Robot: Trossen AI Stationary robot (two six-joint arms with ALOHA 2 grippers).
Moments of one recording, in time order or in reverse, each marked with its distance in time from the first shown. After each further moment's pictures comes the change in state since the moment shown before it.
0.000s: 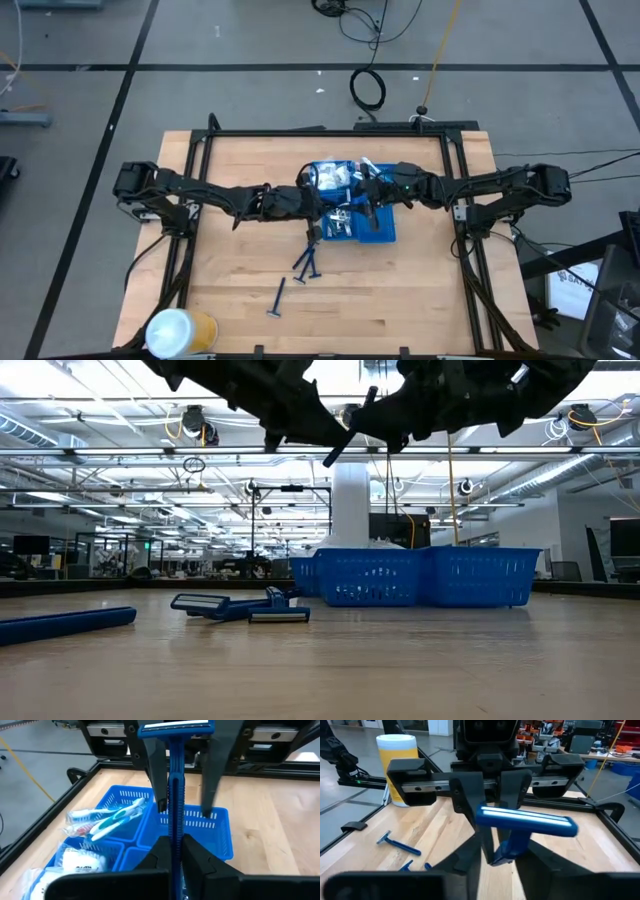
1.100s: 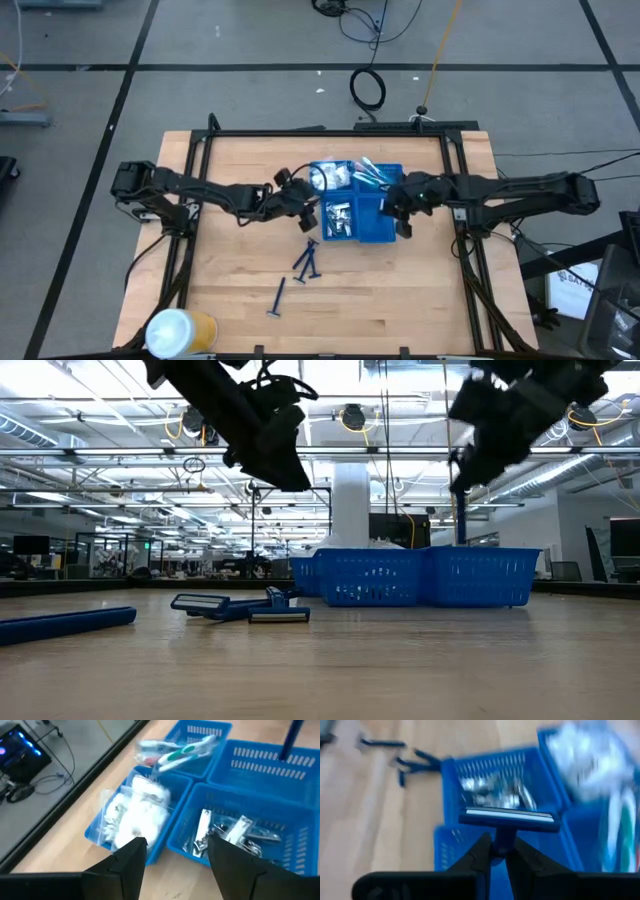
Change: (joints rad) left arm 0.007 -0.018 0.002 -0.339 -0.264 -0.179; right arm 0.031 -0.337 -0.011 -0.884 0.193 0.166
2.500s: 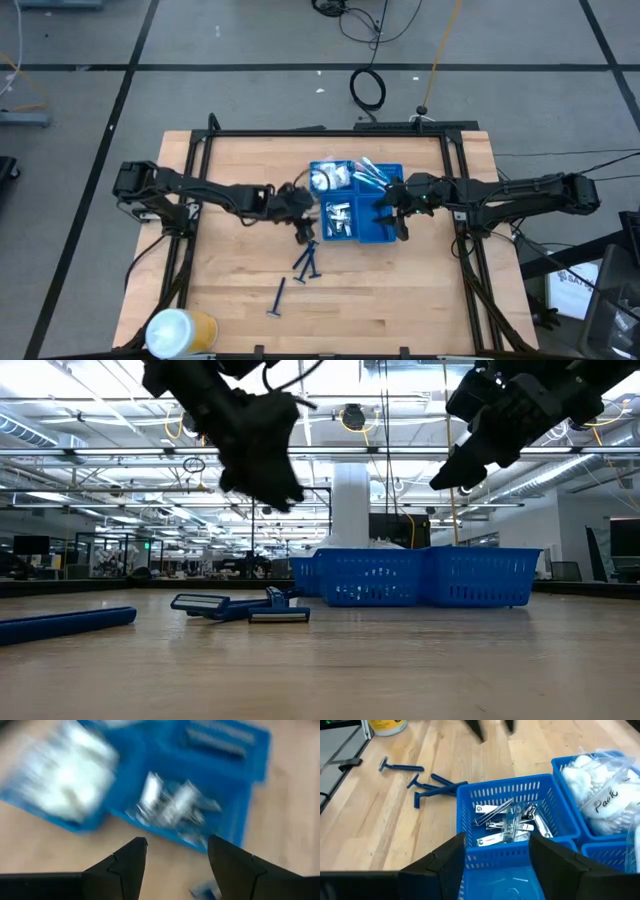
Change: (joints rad) left arm 0.013 0.010 0.000 -0.070 0.303 -0.163; right arm 0.005 -0.001 -0.108 0.262 -0.061 -0.007
